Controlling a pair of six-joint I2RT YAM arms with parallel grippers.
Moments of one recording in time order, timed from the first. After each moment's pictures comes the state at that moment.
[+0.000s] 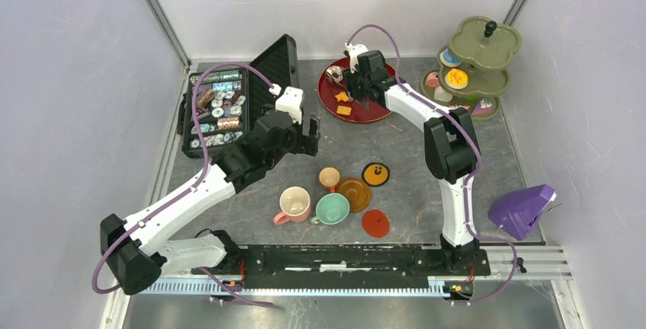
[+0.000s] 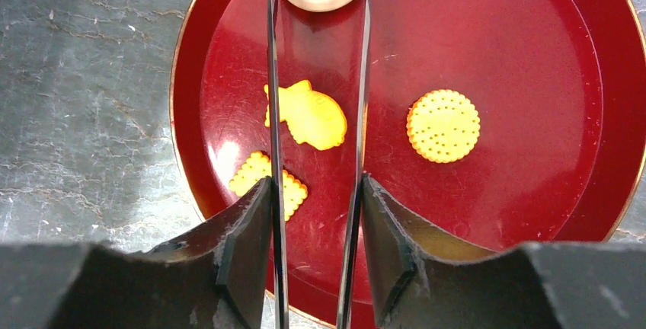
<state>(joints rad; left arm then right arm) -0.79 1.12 1.02 -0.36 -0.37 -0.27 0.44 2.15 1.72 -0.21 0.01 0.00</state>
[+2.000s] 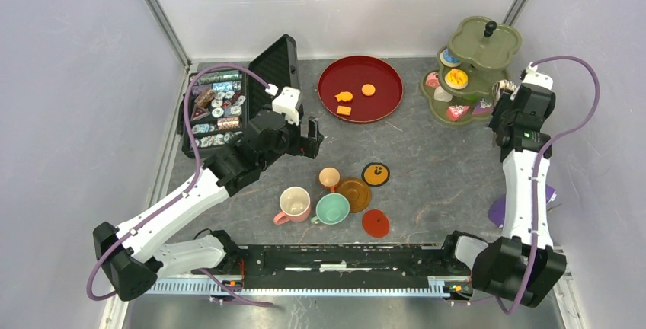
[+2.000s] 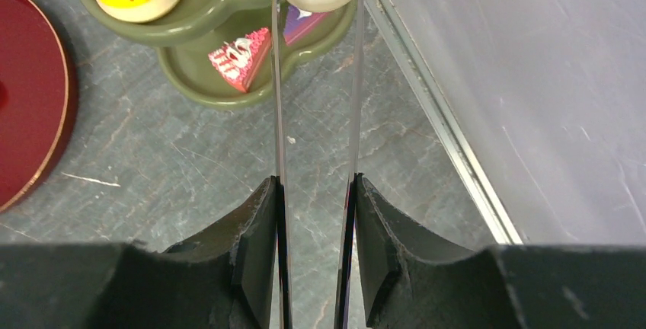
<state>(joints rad) -0.79 1.07 1.02 -0.36 -0.26 -0.29 -0.31 1.11 1.06 -0.51 0.14 0.08</state>
